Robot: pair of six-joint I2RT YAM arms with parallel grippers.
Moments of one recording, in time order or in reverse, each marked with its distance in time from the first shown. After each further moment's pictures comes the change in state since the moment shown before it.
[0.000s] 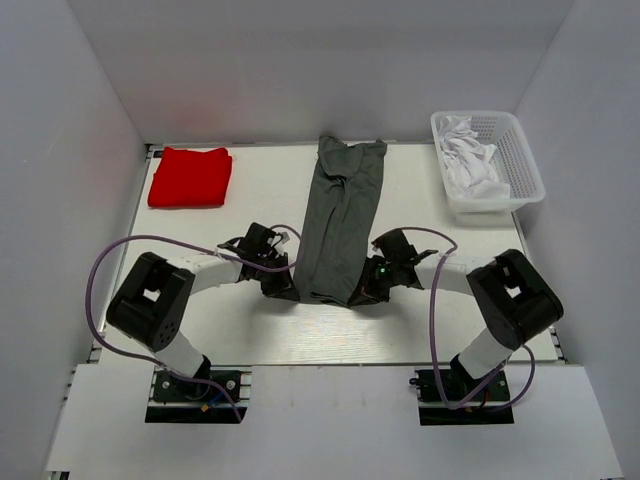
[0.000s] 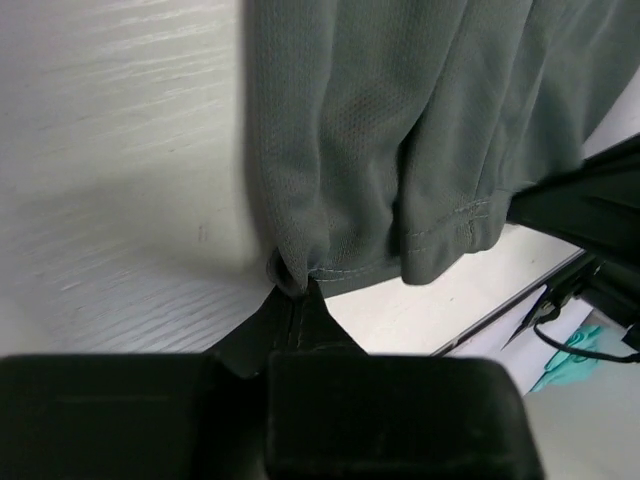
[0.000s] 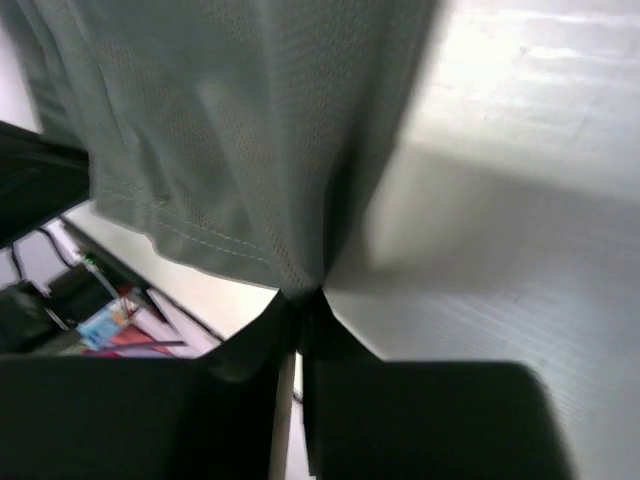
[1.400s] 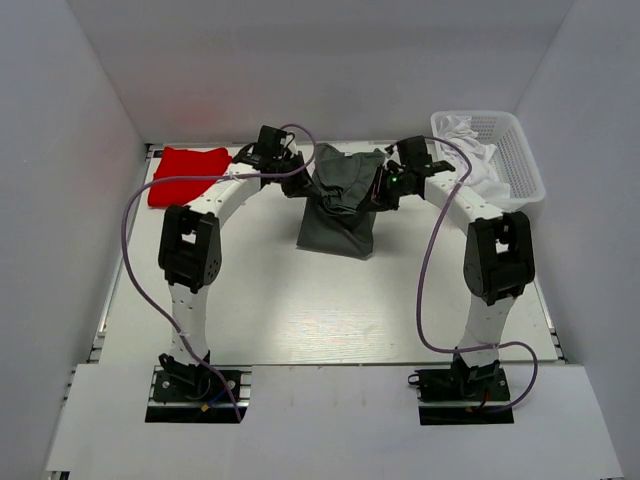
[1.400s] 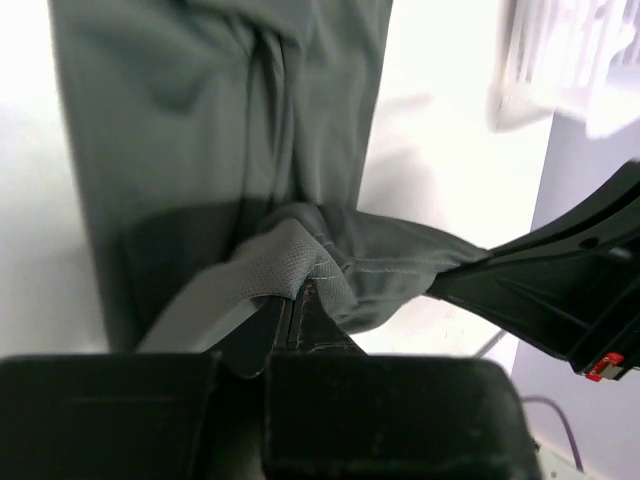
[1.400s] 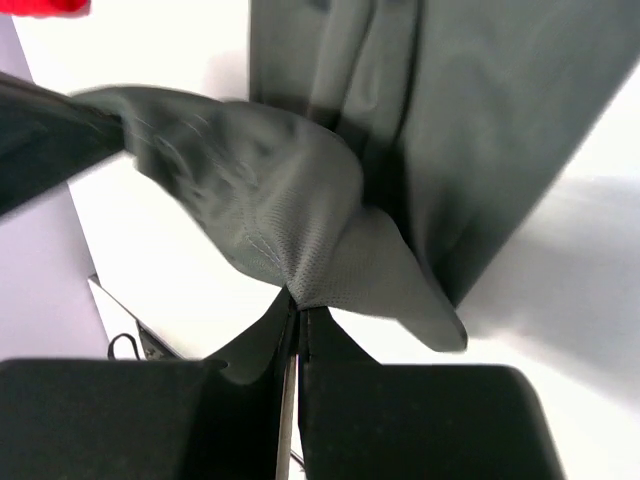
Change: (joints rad) left arm 0.111 0.490 1.030 -0.254 0.026 -0.014; right arm -0.270 0.312 0.840 -0.401 -0.027 -0.283
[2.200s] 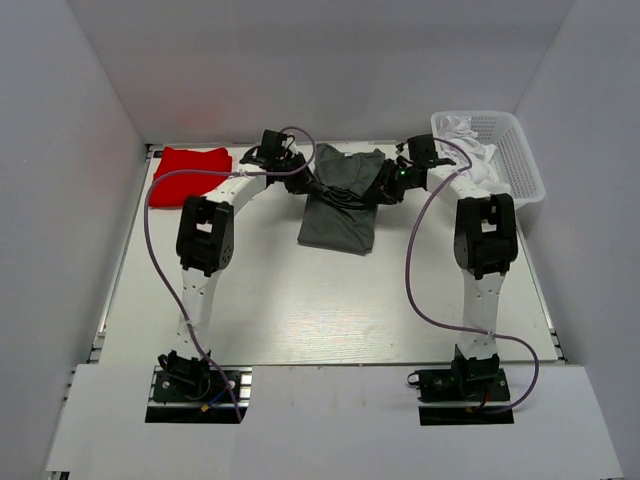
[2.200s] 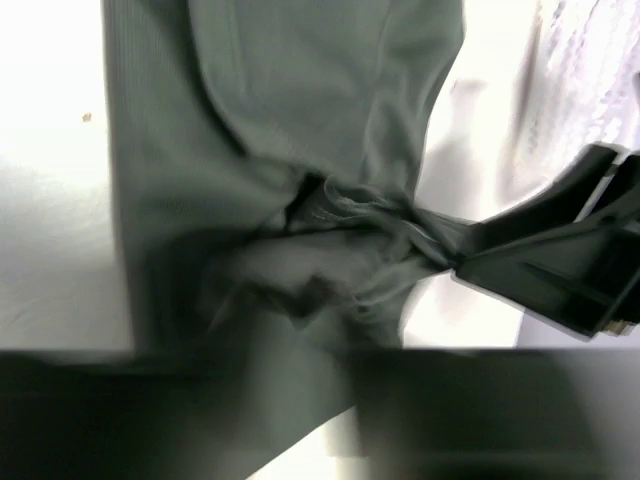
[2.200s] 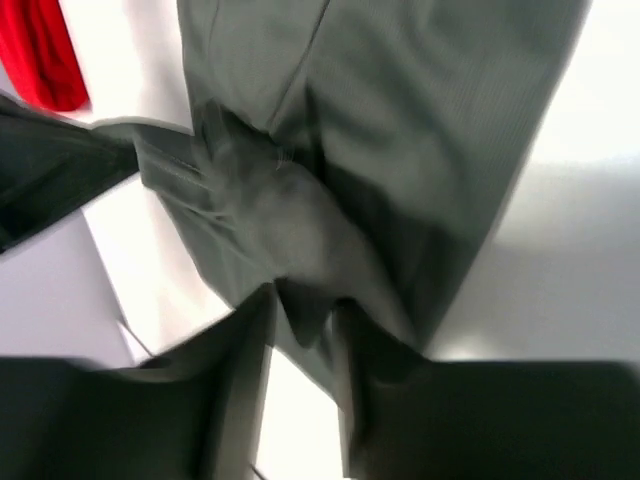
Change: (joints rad) left arm 0.050 0.256 0.177 0.122 0.045 -0.037; right arm -0.120 0.262 0.166 0.085 -0.096 0.029
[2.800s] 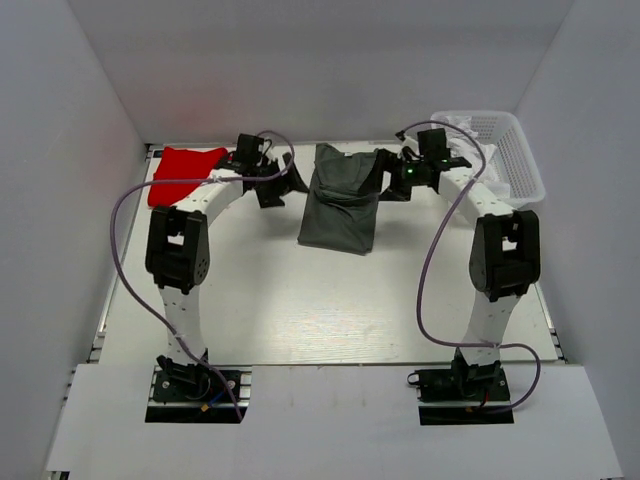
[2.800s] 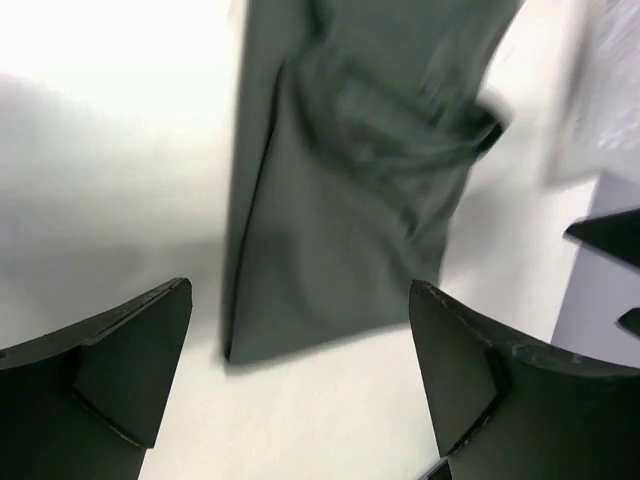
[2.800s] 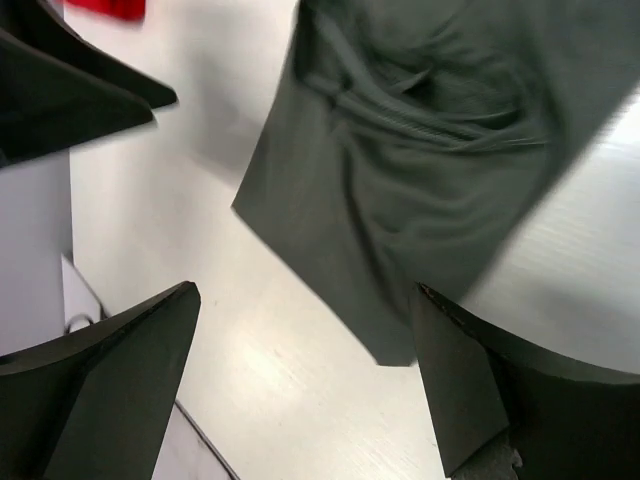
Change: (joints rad) left arm 0.064 -0.233 -0.209 -0.049 -0.093 0.071; right arm -0.012 -0.230 -0.114 0.003 -0.045 -0.219
